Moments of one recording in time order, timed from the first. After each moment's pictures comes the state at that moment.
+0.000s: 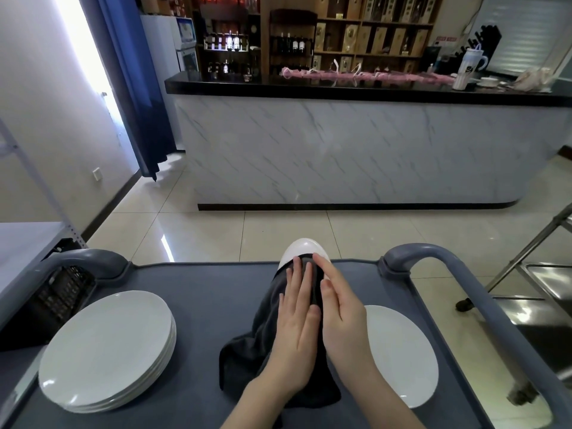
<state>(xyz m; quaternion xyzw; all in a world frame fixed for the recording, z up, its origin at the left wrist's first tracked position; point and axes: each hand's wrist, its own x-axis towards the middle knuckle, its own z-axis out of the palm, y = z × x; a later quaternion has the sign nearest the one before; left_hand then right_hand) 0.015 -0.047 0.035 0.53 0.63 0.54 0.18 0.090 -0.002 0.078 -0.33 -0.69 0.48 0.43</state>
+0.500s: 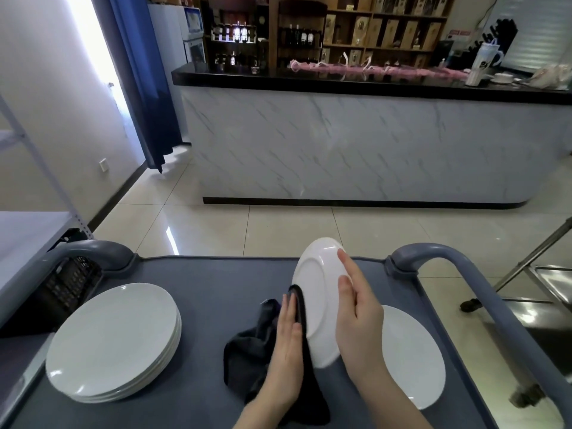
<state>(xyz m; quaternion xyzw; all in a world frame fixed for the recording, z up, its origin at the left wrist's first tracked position) 0.009 -0.060 -0.030 0.38 0.64 0.58 0.33 0.089 0.007 0.069 -0.36 -0.67 0.44 0.47</state>
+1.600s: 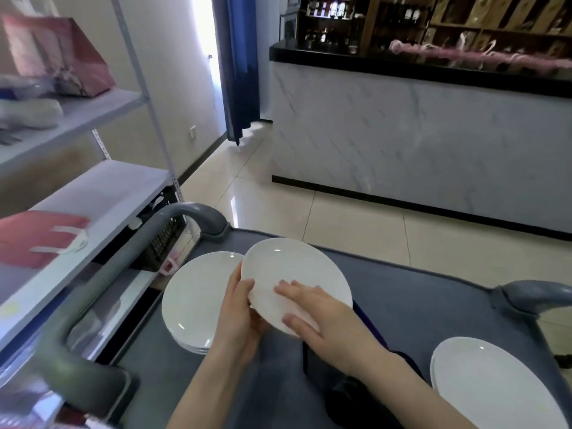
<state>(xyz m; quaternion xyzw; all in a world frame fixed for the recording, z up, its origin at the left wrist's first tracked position) -0.159 -0.171 0.018 0.01 0.50 0.79 0.35 -0.042 -0.044 0.039 -0.06 -0.94 0.32 0.07</state>
